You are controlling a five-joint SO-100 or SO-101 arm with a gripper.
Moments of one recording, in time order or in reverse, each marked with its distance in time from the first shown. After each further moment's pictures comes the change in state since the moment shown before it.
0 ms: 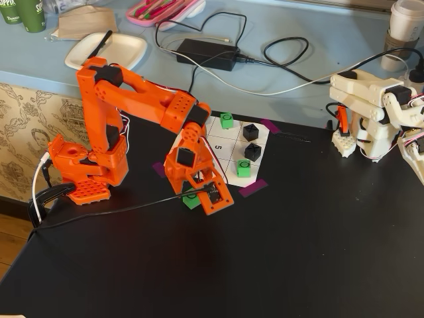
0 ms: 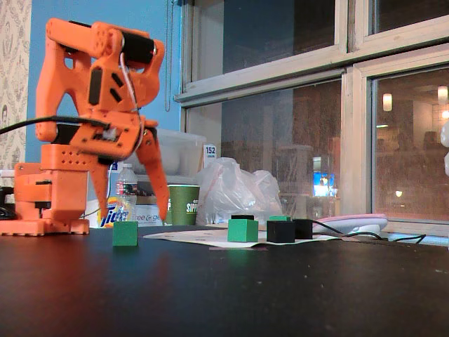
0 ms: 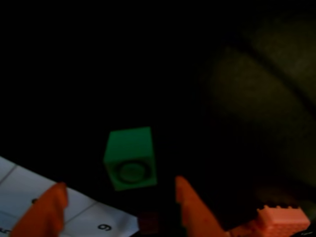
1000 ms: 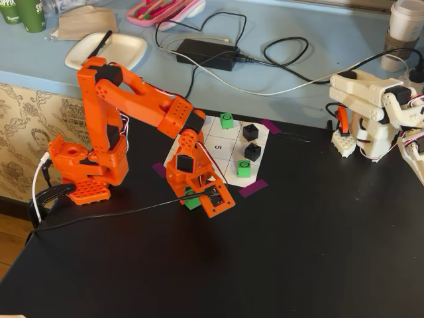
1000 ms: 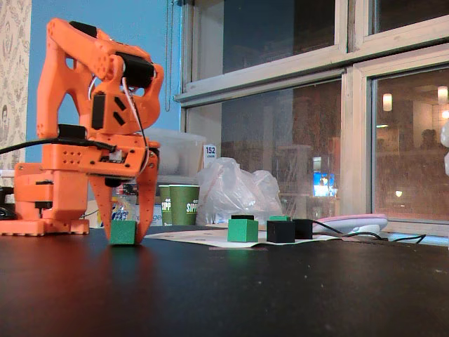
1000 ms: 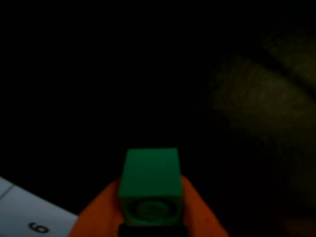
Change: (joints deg) arm -3.8 1.5 9.6 -13.7 2.6
